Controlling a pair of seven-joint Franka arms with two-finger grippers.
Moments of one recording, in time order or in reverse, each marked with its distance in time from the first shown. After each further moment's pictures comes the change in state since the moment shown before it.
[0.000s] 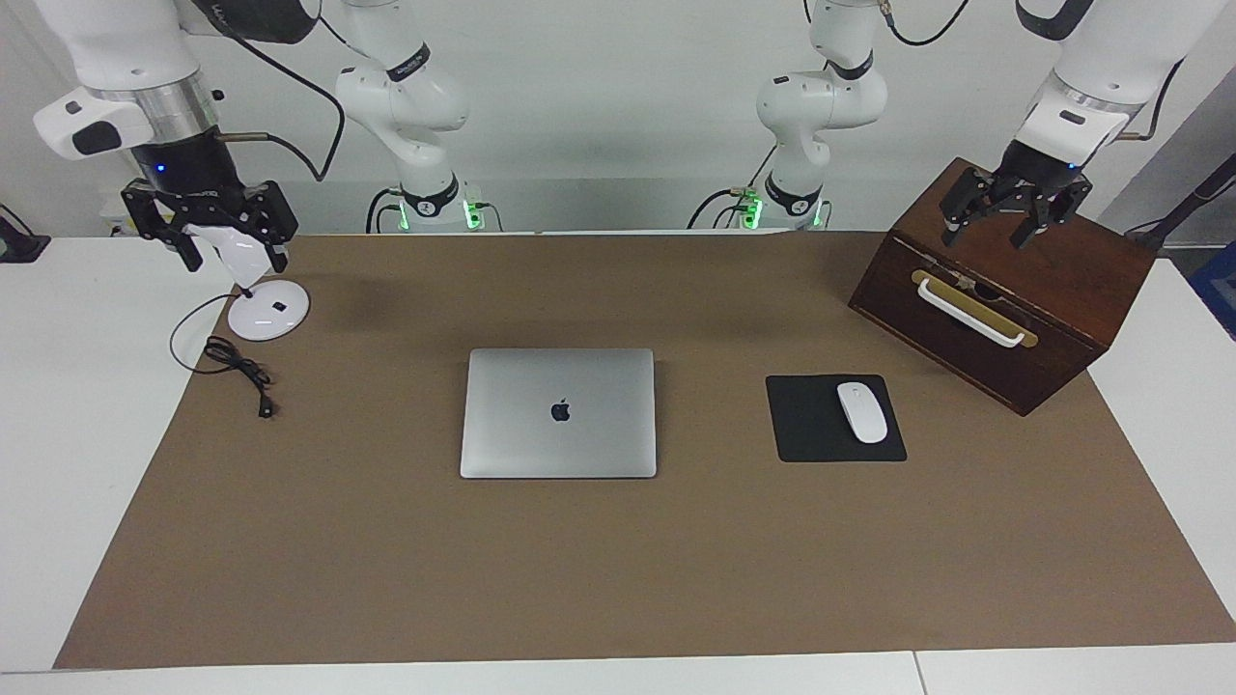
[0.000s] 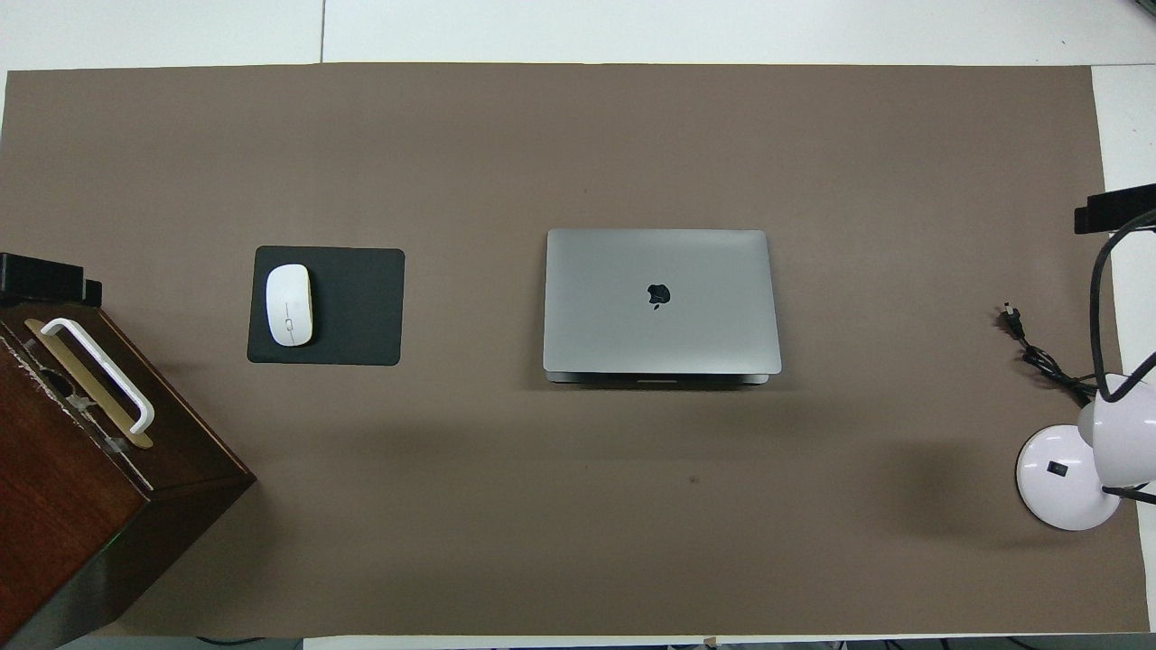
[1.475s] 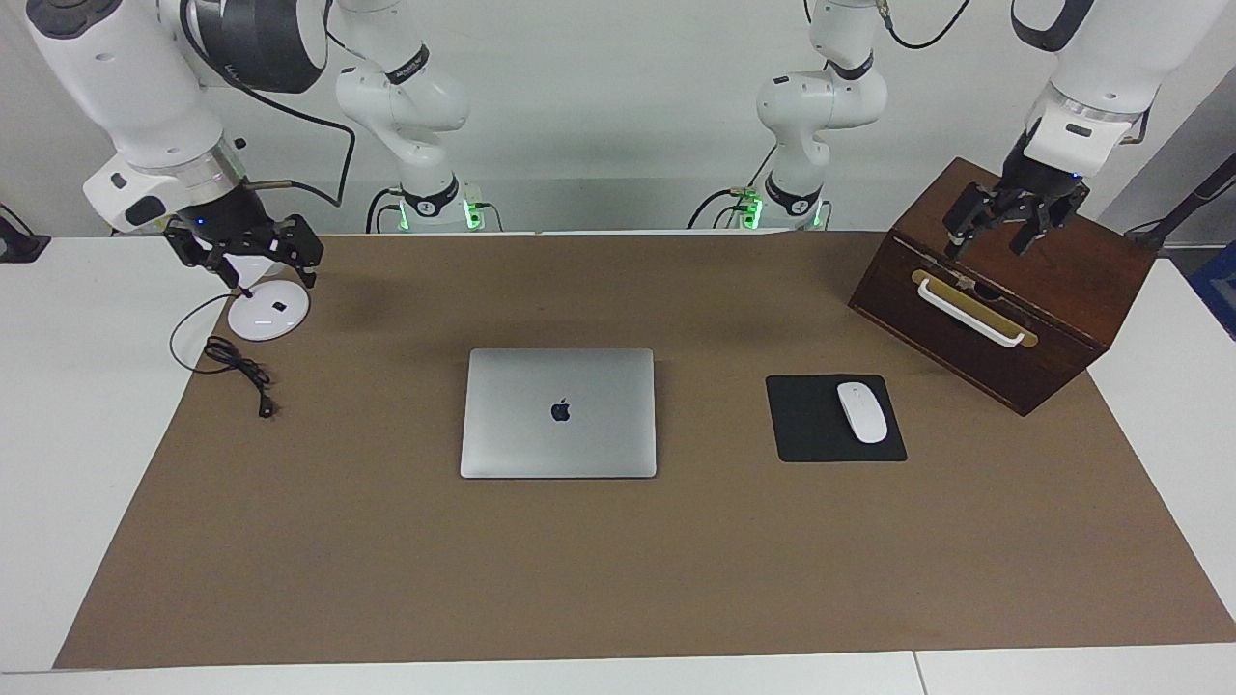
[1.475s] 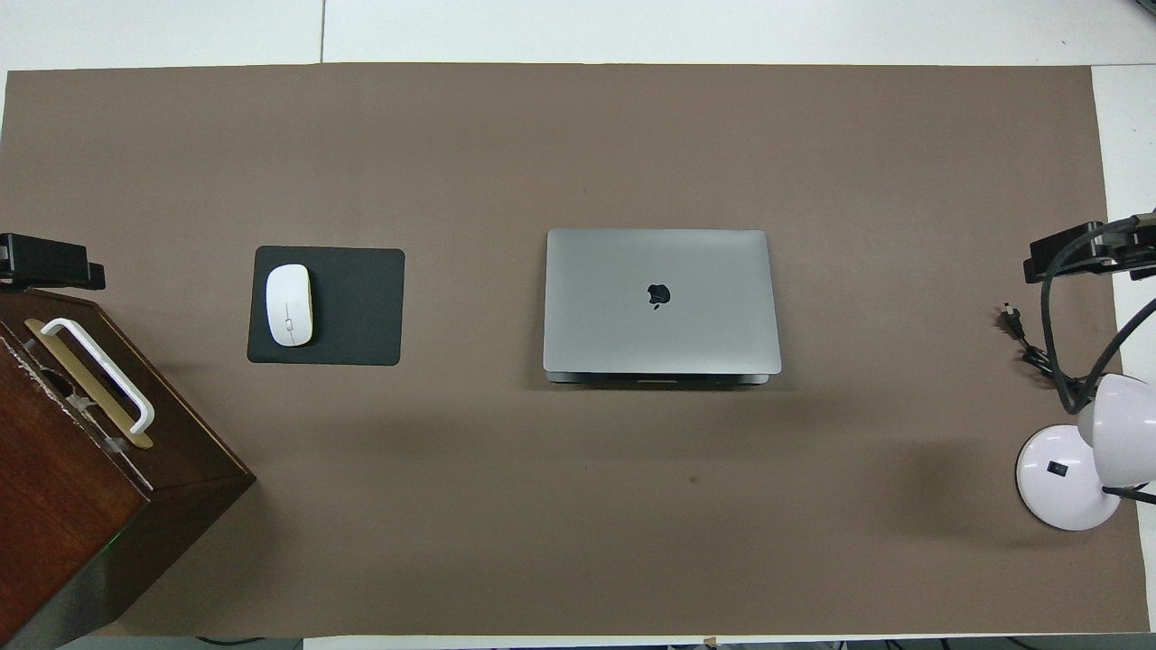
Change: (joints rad) left arm 0.003 0.002 0.000 -0.022 0.010 0.059 -0.096; right arm 0.001 0.057 0.005 -0.029 0.000 -0.119 0.000
